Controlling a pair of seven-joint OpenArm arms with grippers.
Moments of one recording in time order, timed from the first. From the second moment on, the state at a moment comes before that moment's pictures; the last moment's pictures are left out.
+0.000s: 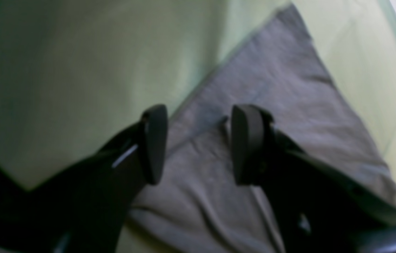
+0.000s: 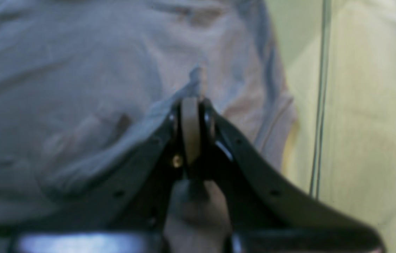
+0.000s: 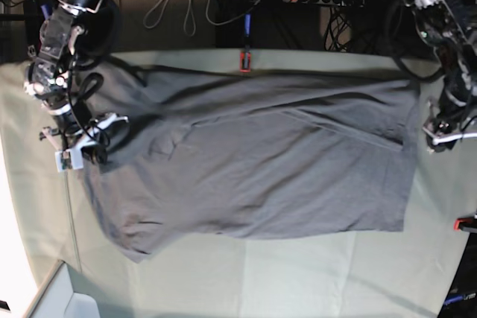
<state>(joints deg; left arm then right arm) 2.7 -5.7 -38.4 91.3 -30.5 4.6 45.5 -3.1 1.0 30.5 81.7 -8.9 39.9 -14.9</state>
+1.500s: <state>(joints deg) -9.7 -6.2 -31.2 63.6 -22.8 5.0 36.5 -2.6 1.3 30.1 81.6 -8.9 39.9 -14.7</state>
